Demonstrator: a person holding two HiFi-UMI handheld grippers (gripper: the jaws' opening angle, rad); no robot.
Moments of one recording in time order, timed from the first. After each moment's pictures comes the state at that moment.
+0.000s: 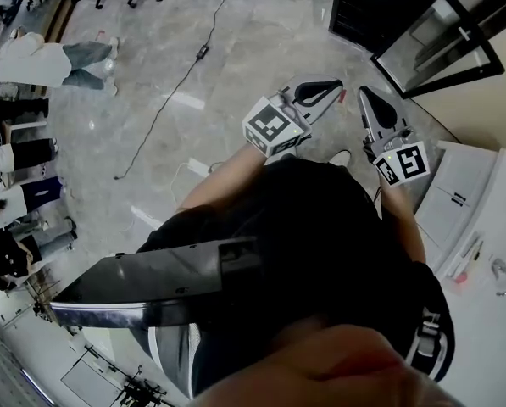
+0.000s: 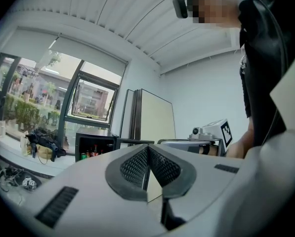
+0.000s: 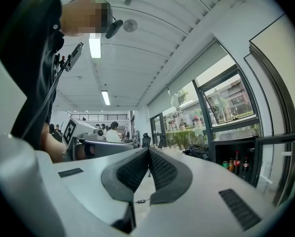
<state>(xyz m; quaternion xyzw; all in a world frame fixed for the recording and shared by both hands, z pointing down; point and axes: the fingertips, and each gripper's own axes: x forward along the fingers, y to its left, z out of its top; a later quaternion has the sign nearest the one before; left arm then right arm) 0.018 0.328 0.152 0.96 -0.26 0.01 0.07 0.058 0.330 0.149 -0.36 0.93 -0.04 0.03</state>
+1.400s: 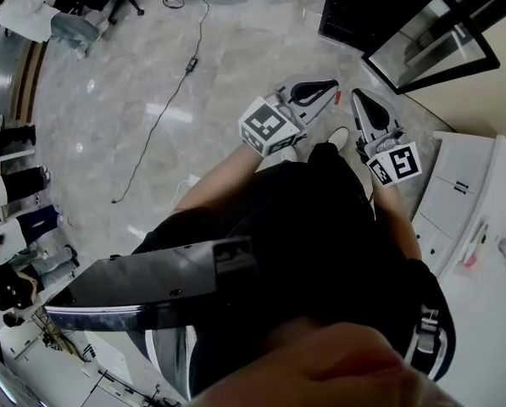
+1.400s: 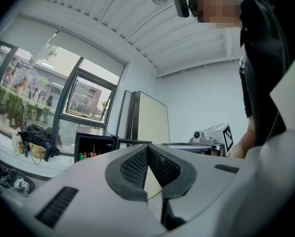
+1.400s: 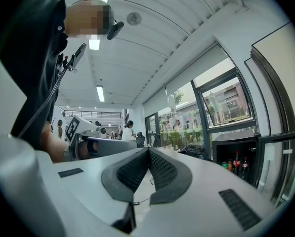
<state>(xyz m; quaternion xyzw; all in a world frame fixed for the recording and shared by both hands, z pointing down) -0.048 0.303 0.160 0.98 -0.21 -0.02 0.07 -0.012 0.315 0.164 -0.40 0.92 -0.03 0.02</state>
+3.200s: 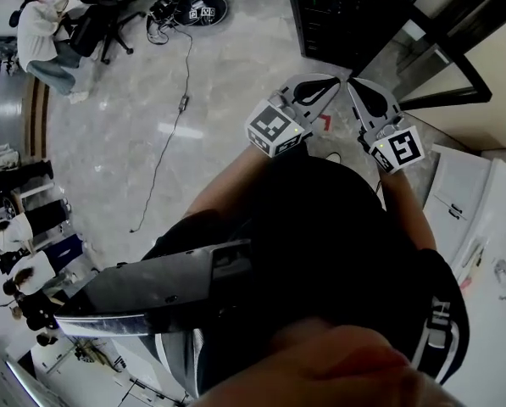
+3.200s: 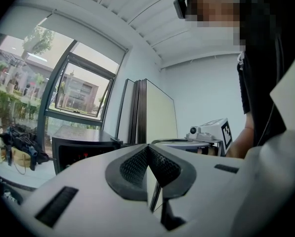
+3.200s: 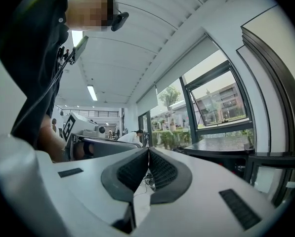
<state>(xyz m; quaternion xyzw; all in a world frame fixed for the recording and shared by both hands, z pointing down) 0.129 0.075 0.169 0.98 -0.19 0.01 0.08 0.146 0.076 0.168 -0.40 0.92 -0.03 0.01</state>
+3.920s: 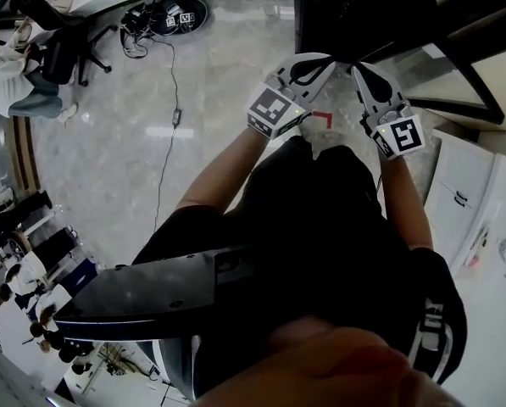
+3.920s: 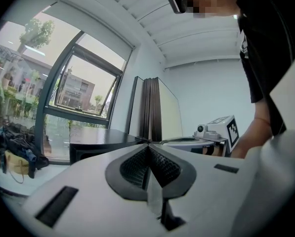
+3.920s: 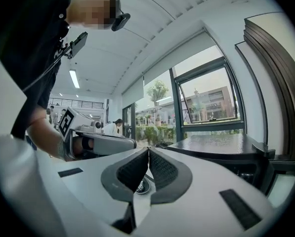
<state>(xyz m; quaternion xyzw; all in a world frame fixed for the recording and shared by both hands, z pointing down) 0.079 -0.108 0.214 0.98 -0.16 0.01 0.07 0.115 -0.092 0.214 -0.49 0.87 -0.03 -0.03</state>
